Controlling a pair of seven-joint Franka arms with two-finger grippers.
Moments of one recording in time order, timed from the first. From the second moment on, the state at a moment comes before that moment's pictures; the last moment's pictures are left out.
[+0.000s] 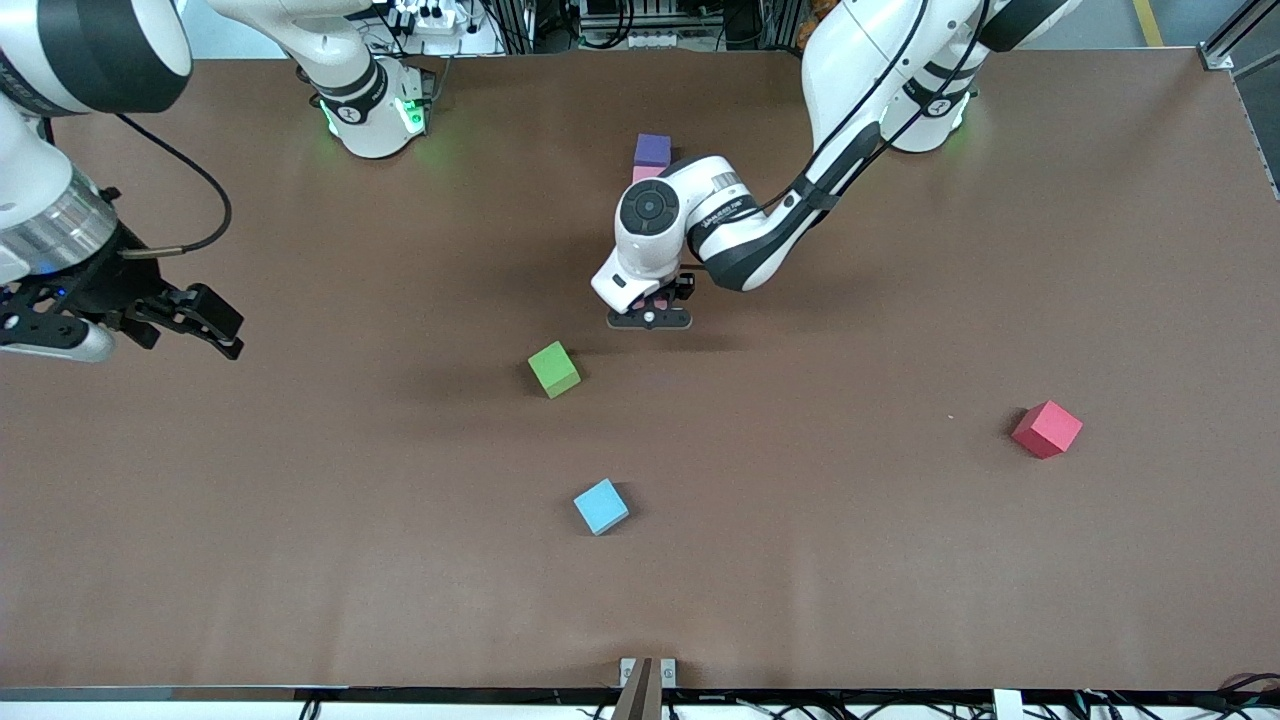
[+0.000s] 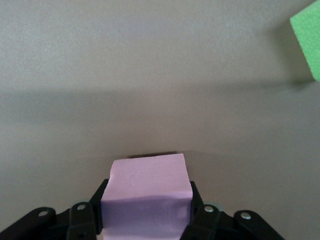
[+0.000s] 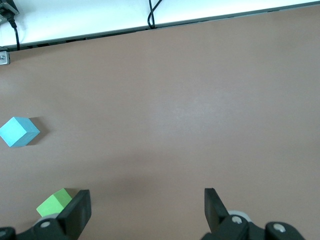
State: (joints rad) left arm -0.48 0.70 -0.48 -1.73 0.26 2.29 -1.02; right arm 0.05 0.07 0.06 -1.59 -0.05 1.83 0.27
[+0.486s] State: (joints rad) left arm -0.47 0.70 -0.49 -1.73 0.27 2.29 -1.02; right arm 0.03 0.07 0.02 -1.48 -0.05 1.66 0.26
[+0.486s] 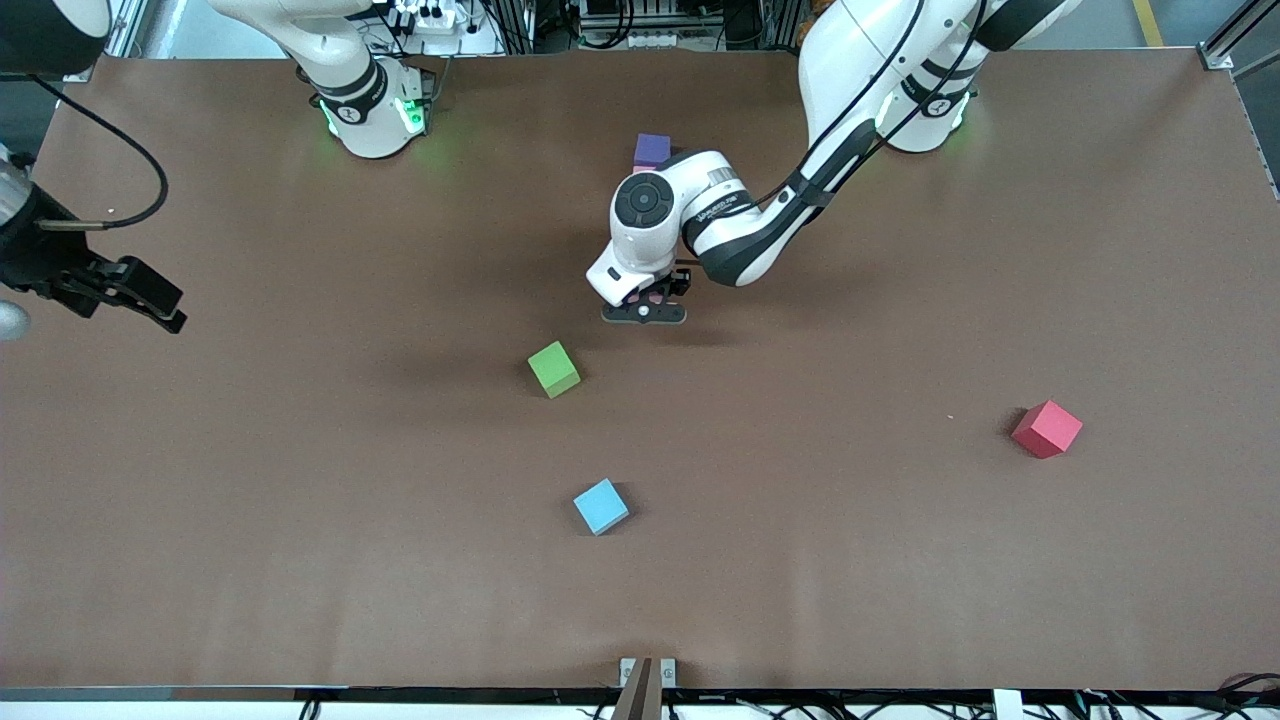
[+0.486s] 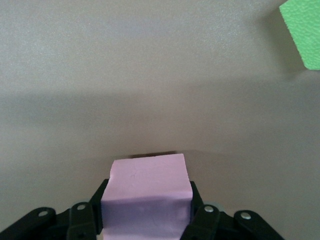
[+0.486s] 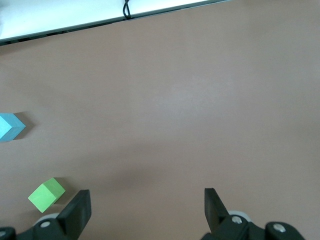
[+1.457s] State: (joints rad) left arm -0.49 0.70 -0.50 -1.74 0.29 2.32 -1.02; right arm 0.02 0.07 0.01 -1.46 -0.05 1.62 0.26
